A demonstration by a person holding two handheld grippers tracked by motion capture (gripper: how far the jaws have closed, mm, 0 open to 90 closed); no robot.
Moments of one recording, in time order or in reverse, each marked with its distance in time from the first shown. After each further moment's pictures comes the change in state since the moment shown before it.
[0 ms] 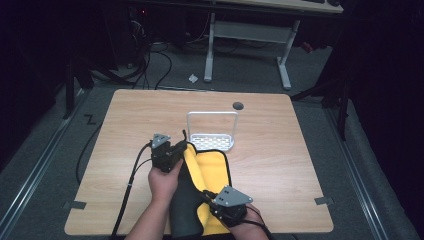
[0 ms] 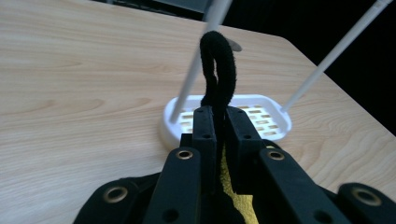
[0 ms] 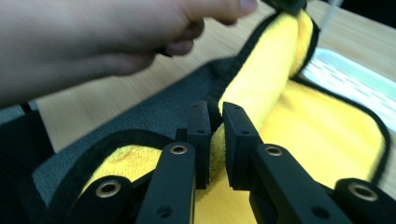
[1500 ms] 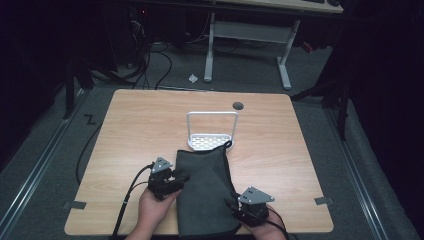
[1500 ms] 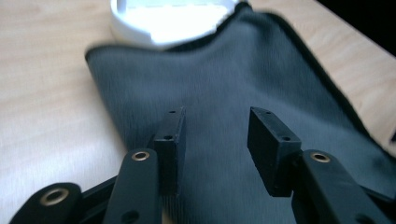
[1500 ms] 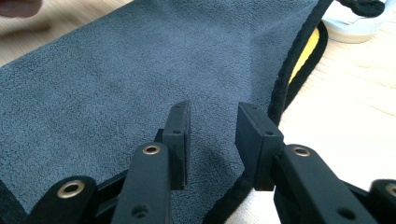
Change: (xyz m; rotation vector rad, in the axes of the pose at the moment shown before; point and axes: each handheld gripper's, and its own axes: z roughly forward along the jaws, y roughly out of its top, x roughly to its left) left arm 0.005 -0.064 -0.040 0.218 -0.134 0.144; right arm -0.039 -0.050 -0.017 0.122 -0.075 0.104
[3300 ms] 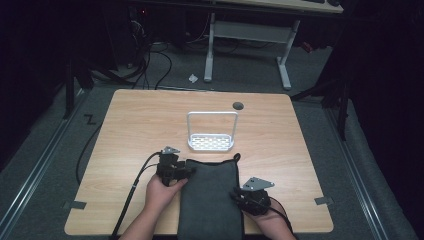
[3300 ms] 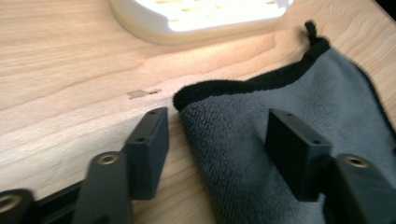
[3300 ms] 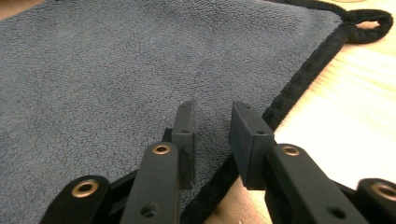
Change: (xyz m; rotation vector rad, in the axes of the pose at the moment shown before) left arm 0.024 0.032 0.051 0.130 -0.009 -0.080; right arm -0.036 -0.003 0.020 0.102 0.036 0.044
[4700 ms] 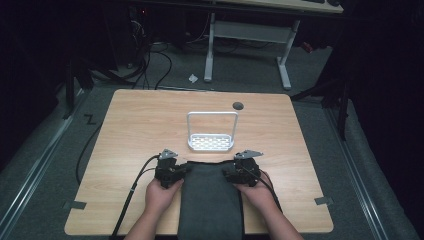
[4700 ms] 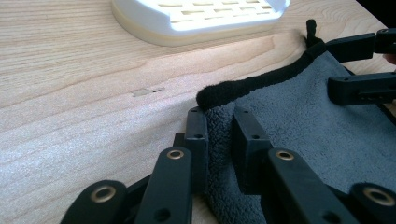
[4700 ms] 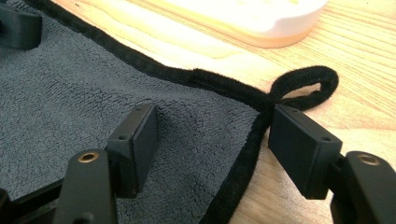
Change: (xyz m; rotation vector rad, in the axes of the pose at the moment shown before) left arm 0.007 -0.014 -0.001 -0.073 -0.023 0.008; right arm -0.044 0.053 0.053 0.045 -0.111 0.153
